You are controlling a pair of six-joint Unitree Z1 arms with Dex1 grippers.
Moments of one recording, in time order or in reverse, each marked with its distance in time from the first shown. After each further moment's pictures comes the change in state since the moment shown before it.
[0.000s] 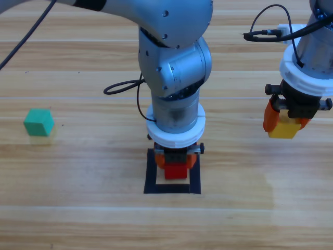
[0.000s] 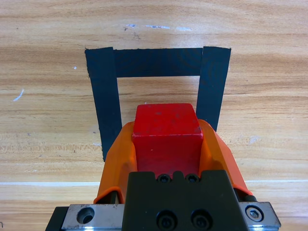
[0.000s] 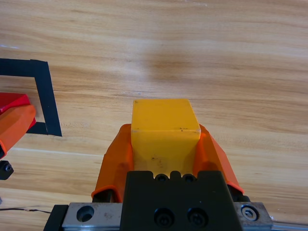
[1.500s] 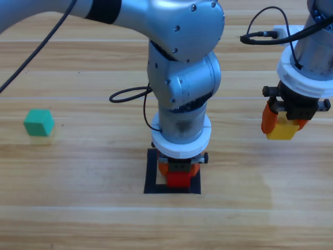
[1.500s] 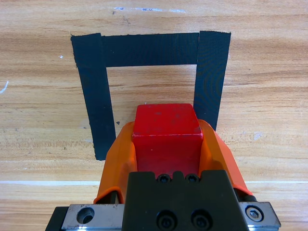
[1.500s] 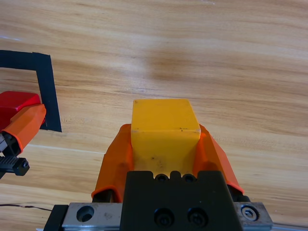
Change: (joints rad) arm 0 -0.036 0.019 0.003 -0.002 0.023 -0.019; arm 1 0.012 0.000 0.000 0.000 0.000 -0.023
